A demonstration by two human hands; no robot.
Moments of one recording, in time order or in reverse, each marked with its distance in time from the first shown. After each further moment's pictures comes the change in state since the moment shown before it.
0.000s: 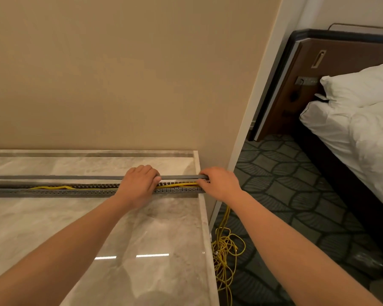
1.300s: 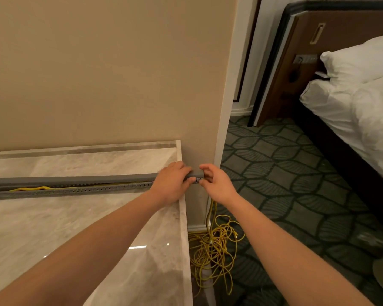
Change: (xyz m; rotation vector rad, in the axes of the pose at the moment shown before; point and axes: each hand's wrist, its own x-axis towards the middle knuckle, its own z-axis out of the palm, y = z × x) left_hand 0.042 0.141 0.018 -0.159 -0.095 0.087; right_hand -0.029 0.062 0.046 0.884 0.084 0.175
